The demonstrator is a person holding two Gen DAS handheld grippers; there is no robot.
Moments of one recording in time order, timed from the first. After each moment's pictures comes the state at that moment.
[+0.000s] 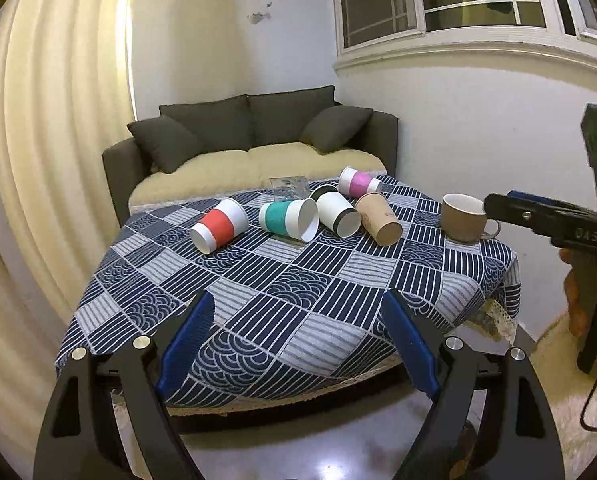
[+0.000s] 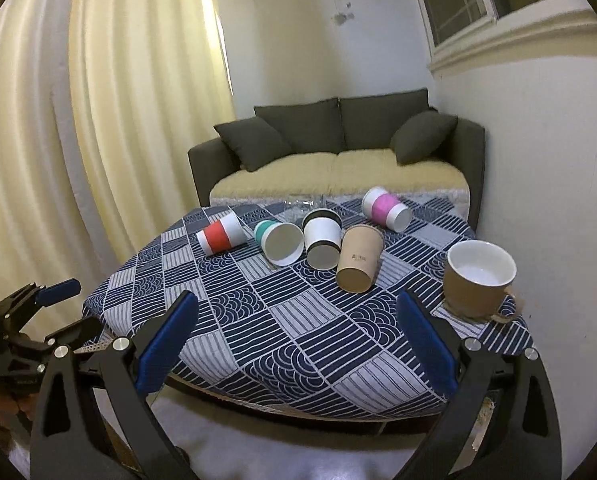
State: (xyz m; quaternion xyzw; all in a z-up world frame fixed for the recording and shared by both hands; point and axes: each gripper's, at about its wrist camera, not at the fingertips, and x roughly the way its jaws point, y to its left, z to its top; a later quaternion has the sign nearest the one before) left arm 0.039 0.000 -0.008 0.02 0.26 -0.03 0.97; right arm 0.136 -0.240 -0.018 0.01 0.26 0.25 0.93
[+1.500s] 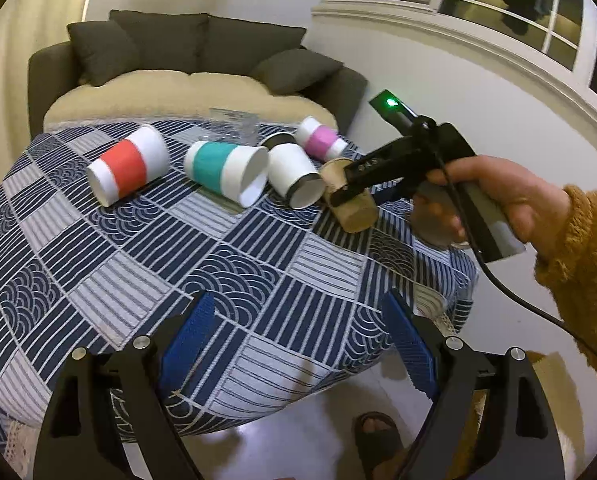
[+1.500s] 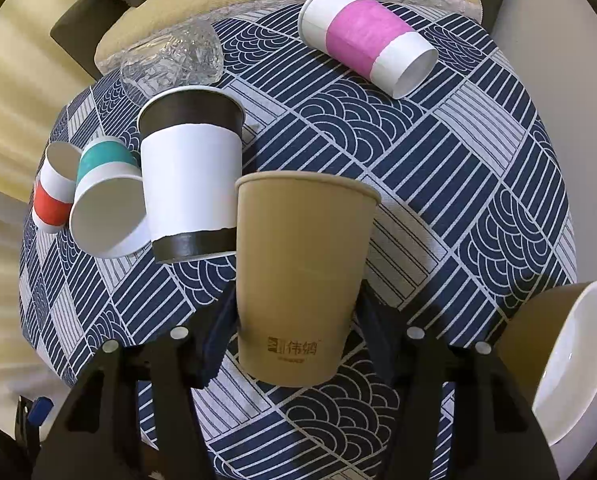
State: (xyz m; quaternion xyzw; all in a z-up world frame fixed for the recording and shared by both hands) left arm 0.157 0.018 -0.052 -0.10 0.36 -0.16 0.91; right arm 0.415 -0.179 -0.111 -0.02 0.63 0.15 0.76
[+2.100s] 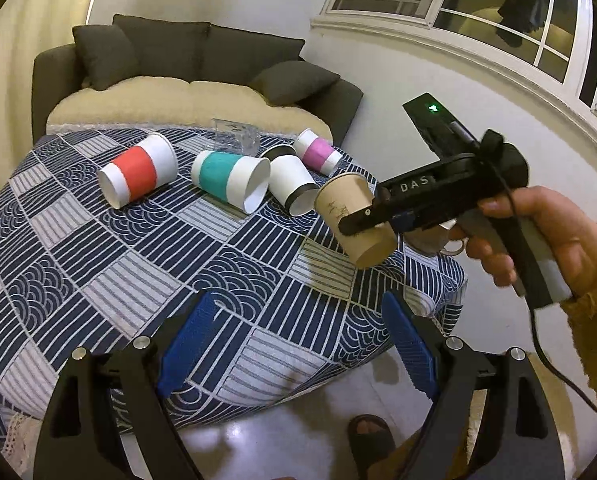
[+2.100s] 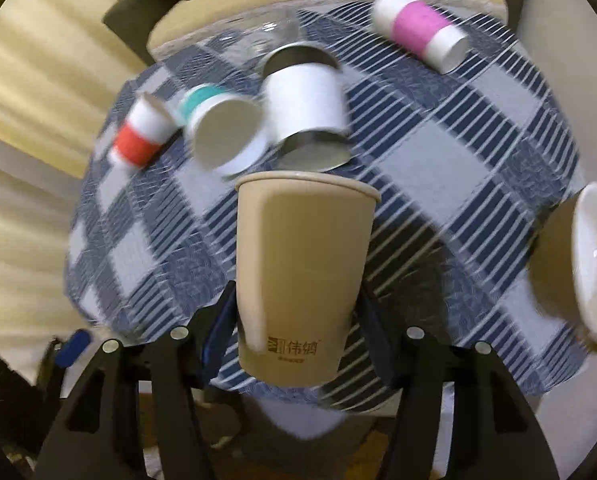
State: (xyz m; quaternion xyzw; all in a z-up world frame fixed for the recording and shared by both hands) left arm 0.138 0.035 -0.043 -0.11 0.34 -0.16 0.92; right arm 0.321 -0.156 -0.082 0.03 0.63 0.22 0.74
